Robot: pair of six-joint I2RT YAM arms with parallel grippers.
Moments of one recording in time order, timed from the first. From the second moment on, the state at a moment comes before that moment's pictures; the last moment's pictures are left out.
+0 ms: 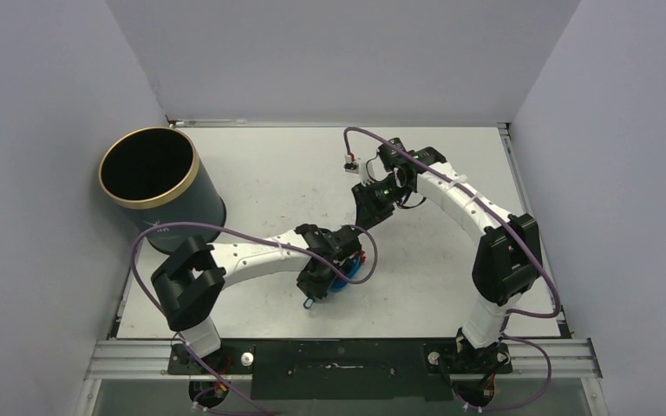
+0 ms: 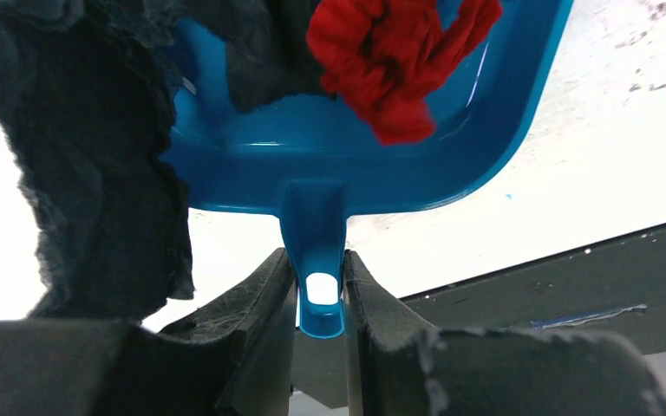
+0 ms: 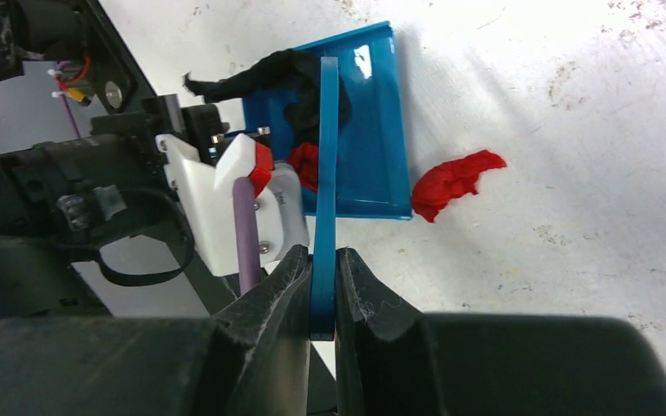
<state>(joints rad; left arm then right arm) -1.04 1.70 1.16 -0.95 -0.10 -0.48 0.49 1.77 1.52 -1.01 -0.67 -0.15</state>
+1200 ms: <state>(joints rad) -1.19 1.80 1.24 -1.09 -0.02 -0.50 0.51 1.66 1.39 -0.95 -0.31 -0.25</state>
